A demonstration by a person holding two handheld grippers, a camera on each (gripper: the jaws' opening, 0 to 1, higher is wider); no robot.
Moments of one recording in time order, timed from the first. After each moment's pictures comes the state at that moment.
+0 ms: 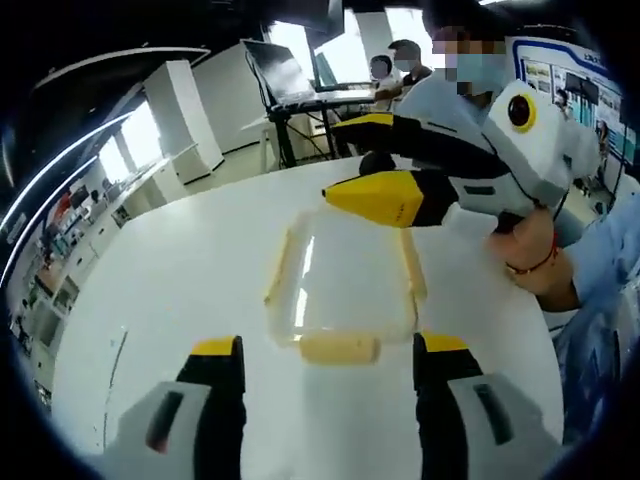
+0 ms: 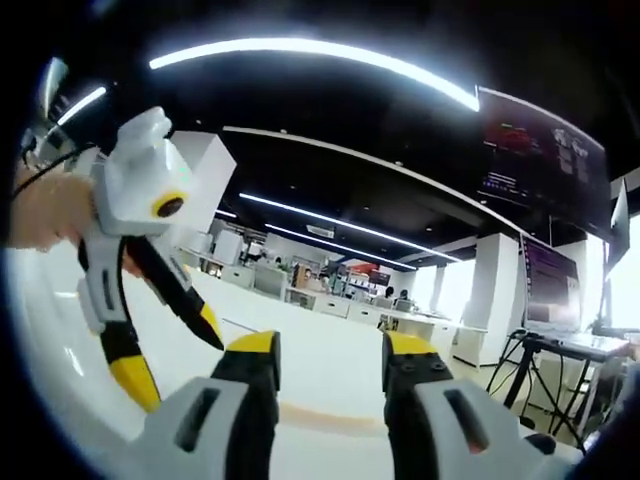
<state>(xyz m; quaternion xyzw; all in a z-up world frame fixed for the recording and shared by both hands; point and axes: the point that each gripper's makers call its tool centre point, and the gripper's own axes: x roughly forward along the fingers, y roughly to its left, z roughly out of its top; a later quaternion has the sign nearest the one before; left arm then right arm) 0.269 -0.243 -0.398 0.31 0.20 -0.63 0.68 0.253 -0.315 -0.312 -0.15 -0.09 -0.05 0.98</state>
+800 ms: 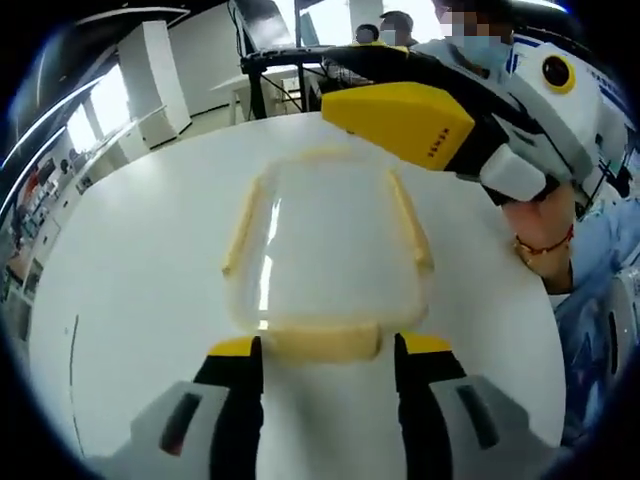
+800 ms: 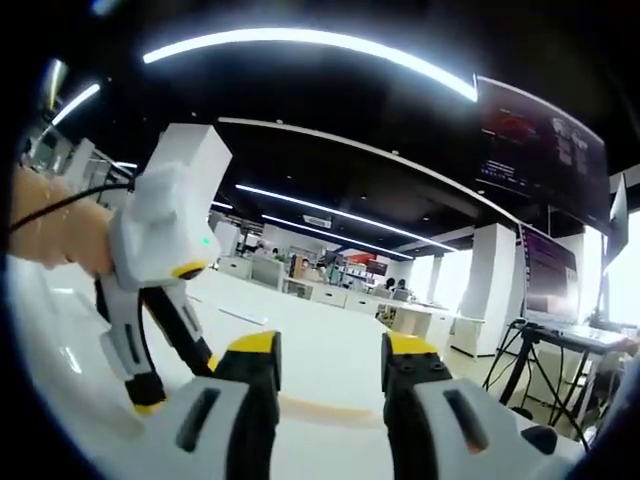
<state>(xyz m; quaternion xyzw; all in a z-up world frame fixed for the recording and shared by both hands) 0.269 -0.251 -0.451 0.32 0.28 -0.65 0.62 0.260 -0.319 -0.325 -0.15 -0.06 -0.06 0.99</state>
